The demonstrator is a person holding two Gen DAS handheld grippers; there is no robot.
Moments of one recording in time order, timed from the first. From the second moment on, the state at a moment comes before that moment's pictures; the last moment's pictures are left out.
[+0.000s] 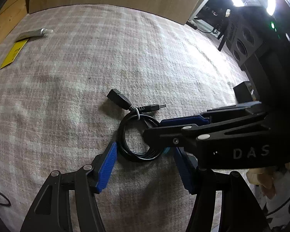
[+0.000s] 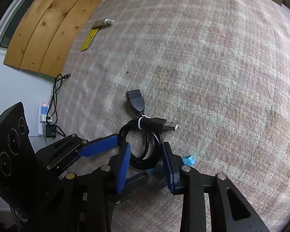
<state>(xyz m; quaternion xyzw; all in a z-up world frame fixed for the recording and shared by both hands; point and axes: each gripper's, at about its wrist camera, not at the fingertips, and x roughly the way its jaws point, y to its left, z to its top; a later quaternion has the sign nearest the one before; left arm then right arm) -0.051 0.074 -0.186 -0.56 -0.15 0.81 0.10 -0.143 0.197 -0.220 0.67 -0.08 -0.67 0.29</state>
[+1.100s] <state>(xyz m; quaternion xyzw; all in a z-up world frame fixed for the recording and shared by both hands) -0.083 0.245 -0.078 -0.49 -0.07 0.84 0.22 -0.095 0.392 -0.114 0.56 -0.20 -0.78 0.21</state>
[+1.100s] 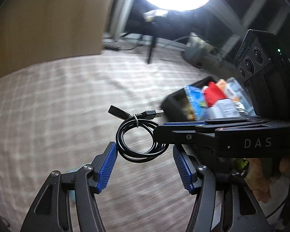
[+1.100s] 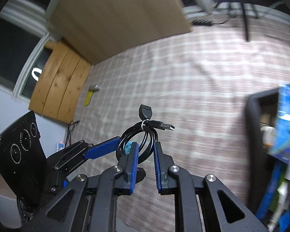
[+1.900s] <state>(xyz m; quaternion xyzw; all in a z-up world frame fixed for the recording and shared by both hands) -0.122 0.531 -0.044 -0.46 0.03 0.80 0.38 -0.020 0.648 -0.073 0.48 -0.28 -0.83 0.03</state>
